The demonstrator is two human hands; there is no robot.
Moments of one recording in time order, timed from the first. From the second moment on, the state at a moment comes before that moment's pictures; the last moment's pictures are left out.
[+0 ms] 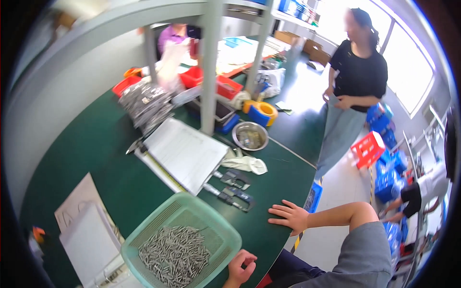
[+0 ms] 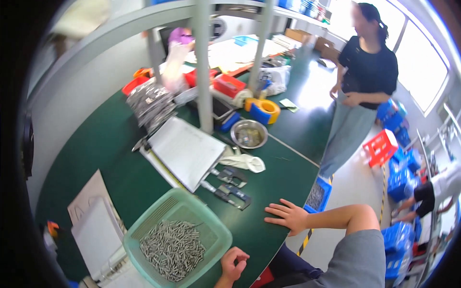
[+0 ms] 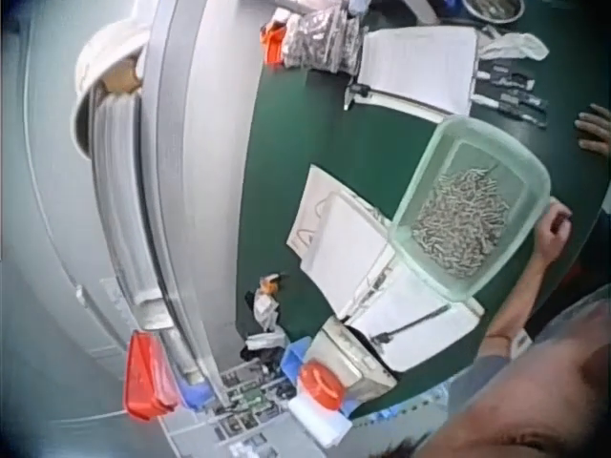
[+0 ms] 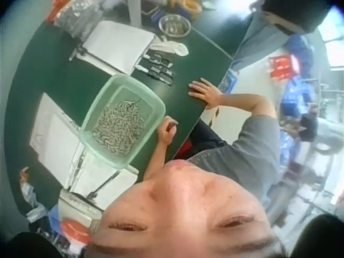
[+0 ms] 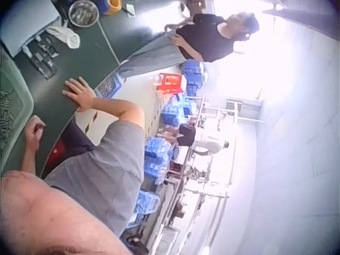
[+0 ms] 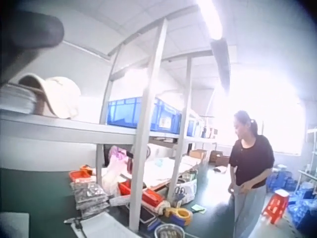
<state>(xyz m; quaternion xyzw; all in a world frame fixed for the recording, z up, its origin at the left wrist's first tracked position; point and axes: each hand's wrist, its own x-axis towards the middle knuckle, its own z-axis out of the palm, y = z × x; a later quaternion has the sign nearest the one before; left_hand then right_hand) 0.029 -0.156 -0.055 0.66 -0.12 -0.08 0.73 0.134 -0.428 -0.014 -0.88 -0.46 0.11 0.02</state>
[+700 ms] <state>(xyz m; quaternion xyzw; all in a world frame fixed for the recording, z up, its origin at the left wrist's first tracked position) 0.036 -0.160 -0.075 0.52 -0.09 0.00 0.85 0.122 -0.447 -0.051 -0.85 -0.46 -0.23 0.10</state>
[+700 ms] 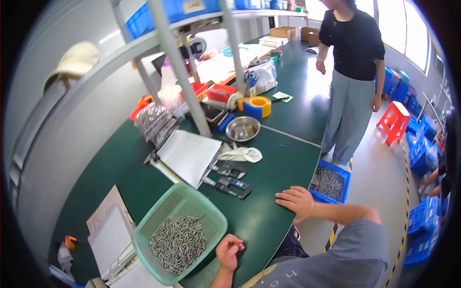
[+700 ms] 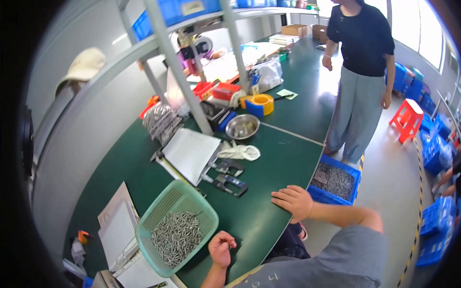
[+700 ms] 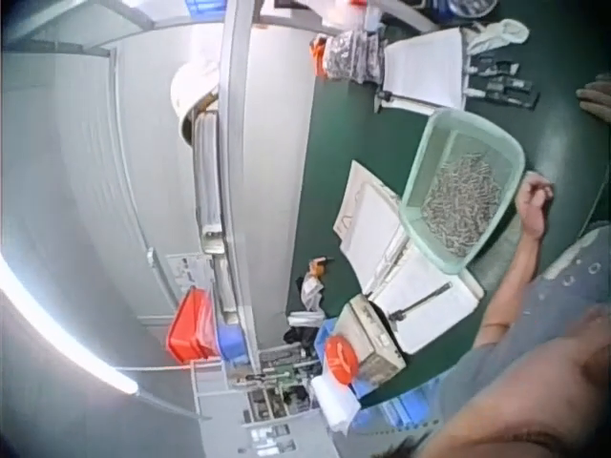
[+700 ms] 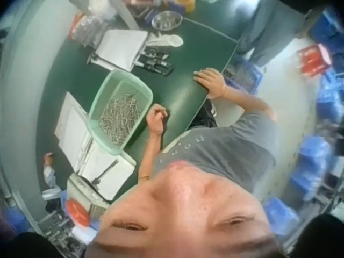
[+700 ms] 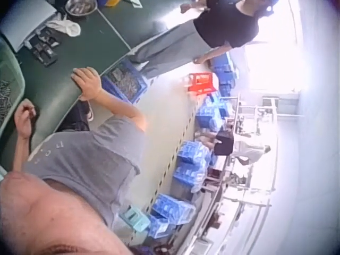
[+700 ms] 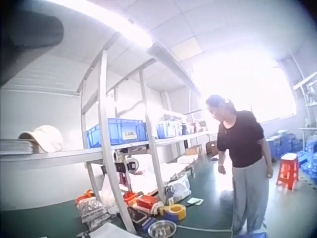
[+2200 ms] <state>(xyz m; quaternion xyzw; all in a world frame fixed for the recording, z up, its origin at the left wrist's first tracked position) 0.027 -0.177 -0.059 0.84 -0.19 0.13 0.49 0.071 -0.504 -0.223 -0.93 0.16 0.00 0.33</state>
